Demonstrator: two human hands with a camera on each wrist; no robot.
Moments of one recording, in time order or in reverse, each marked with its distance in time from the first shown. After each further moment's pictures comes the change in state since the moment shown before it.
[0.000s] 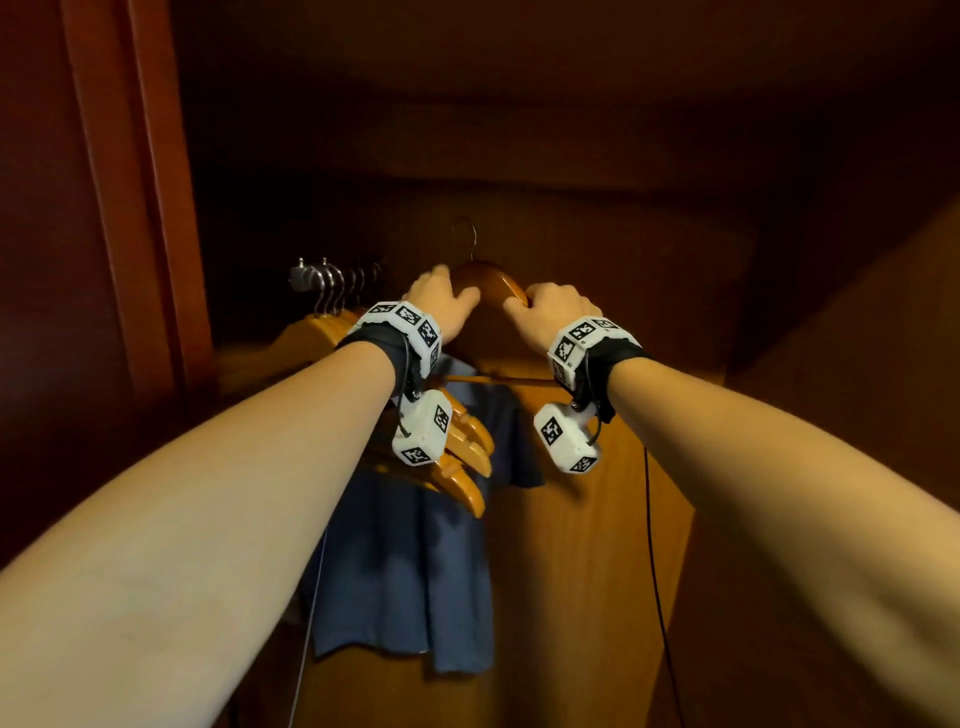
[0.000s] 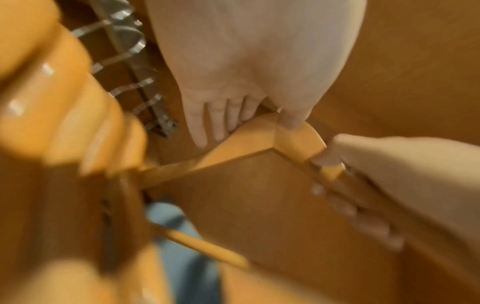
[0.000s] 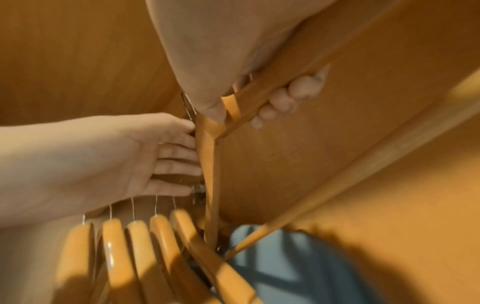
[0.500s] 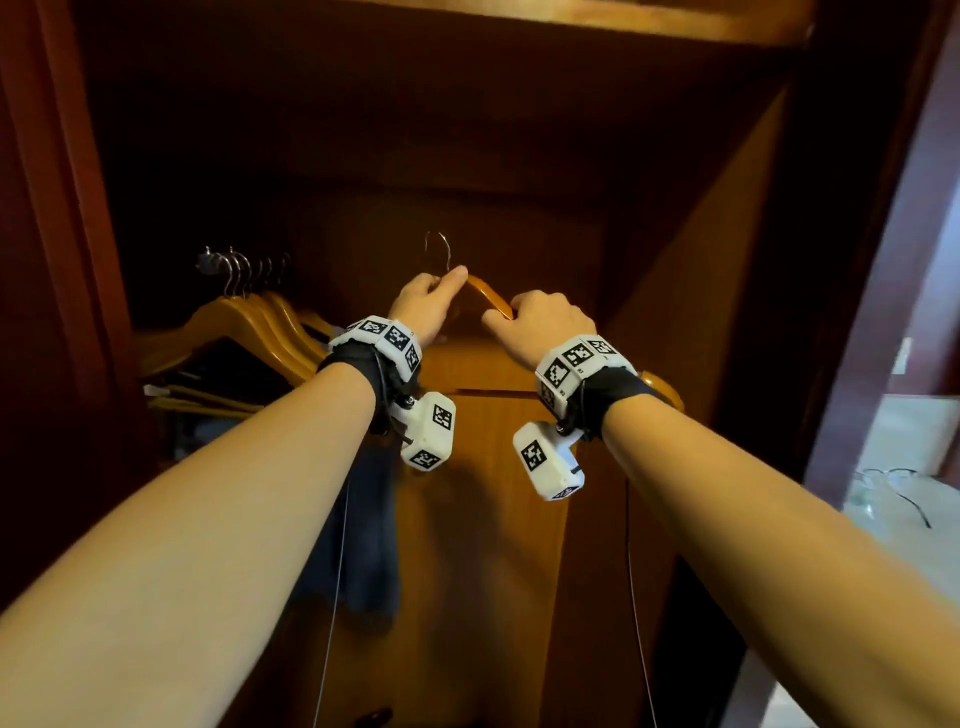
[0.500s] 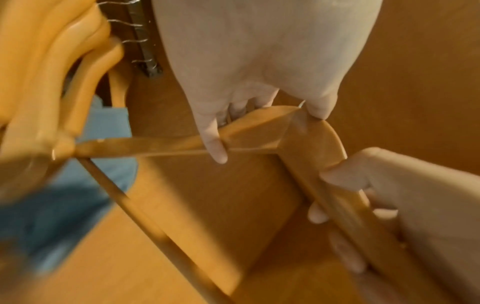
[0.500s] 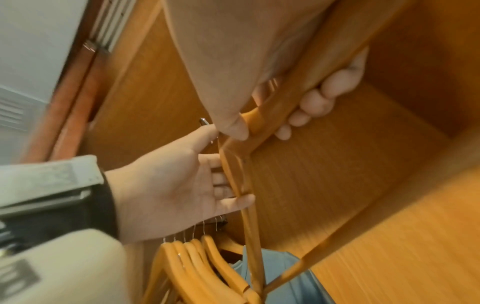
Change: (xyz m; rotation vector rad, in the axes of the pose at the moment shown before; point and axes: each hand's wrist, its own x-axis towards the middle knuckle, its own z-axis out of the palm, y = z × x) left_hand -0.111 0.105 0.019 -0.736 -0.202 -0.061; right_hand -0.136 0.072 -0.107 -0.074 0.036 0.049
